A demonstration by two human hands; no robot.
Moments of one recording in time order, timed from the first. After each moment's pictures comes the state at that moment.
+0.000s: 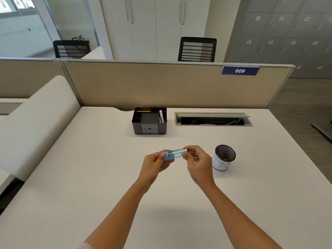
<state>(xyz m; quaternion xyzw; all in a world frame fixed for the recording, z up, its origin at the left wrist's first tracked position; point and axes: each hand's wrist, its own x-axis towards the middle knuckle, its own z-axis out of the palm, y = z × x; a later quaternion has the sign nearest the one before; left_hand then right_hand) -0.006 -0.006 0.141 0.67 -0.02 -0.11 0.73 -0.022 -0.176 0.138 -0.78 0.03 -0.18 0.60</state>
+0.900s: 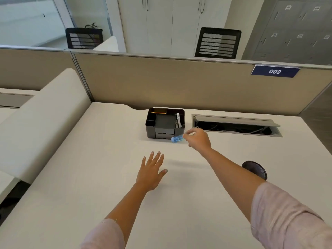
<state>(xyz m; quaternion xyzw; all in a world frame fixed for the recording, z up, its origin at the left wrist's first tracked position) 0.107 0.065 0.030 0.98 -0.14 -0.10 0.08 0.180 -0.139 0.129 -0.90 0.14 0.01 0.42</state>
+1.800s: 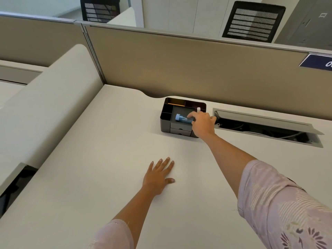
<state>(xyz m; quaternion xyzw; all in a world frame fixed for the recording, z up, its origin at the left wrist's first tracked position) 0.127 0.086 -0.039 0.97 -0.13 -0.19 0.06 0.297 -0.099 0.074 -0.98 -0.03 -0.04 0.16</state>
